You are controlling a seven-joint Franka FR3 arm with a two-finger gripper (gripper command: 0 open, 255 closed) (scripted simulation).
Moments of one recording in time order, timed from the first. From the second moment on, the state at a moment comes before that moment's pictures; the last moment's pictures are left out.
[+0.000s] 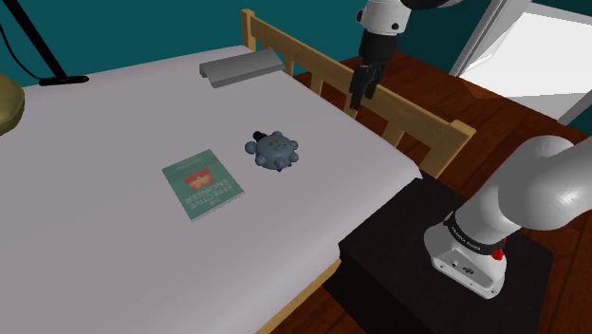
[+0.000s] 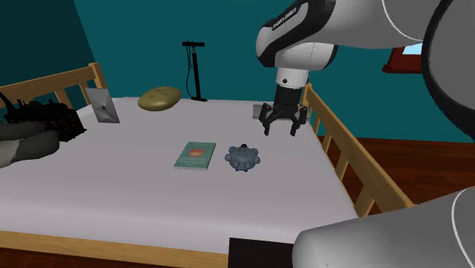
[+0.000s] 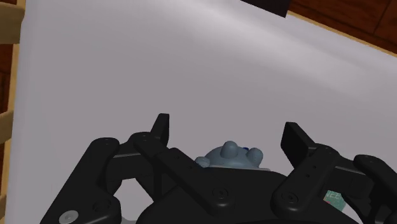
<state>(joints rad) 0.05 -0.44 0.08 -2.33 0.15 1.81 -0.10</state>
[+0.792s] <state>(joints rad) 0.07 0.03 0.14 -2.08 0.10 2.03 -0.02</state>
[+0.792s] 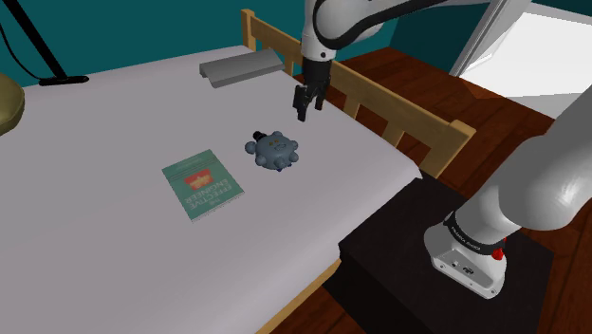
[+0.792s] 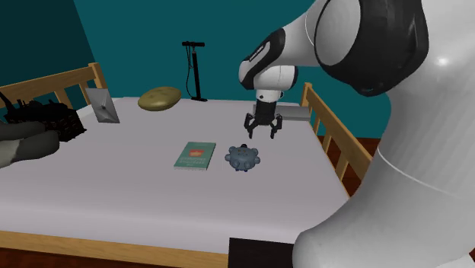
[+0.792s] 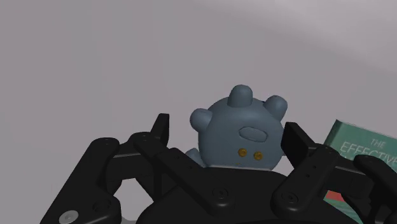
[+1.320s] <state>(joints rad) 0.10 0.34 0.15 -1.81 0.05 2.07 0.05</state>
